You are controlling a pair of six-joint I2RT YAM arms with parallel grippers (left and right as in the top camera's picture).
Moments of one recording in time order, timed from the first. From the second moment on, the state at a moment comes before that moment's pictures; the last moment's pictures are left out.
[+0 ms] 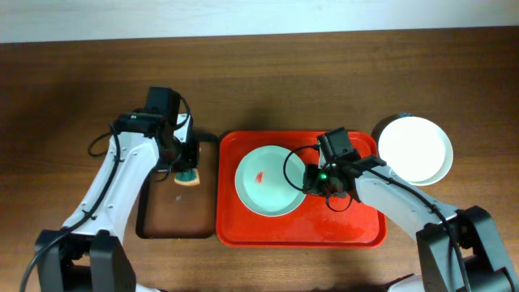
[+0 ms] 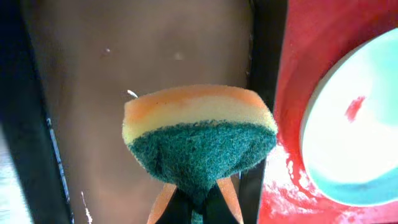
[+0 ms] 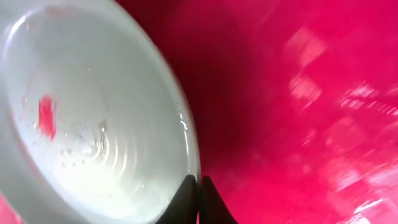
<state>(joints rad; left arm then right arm) -0.14 1.65 1.26 -1.03 0.09 -0.13 0.36 1.61 0.81 -0.45 -0.26 0.53</state>
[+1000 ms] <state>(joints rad) -0.49 1.90 1.34 -0.85 0.13 -0.26 0.42 1.61 0.81 -0.44 -0.25 0.57</state>
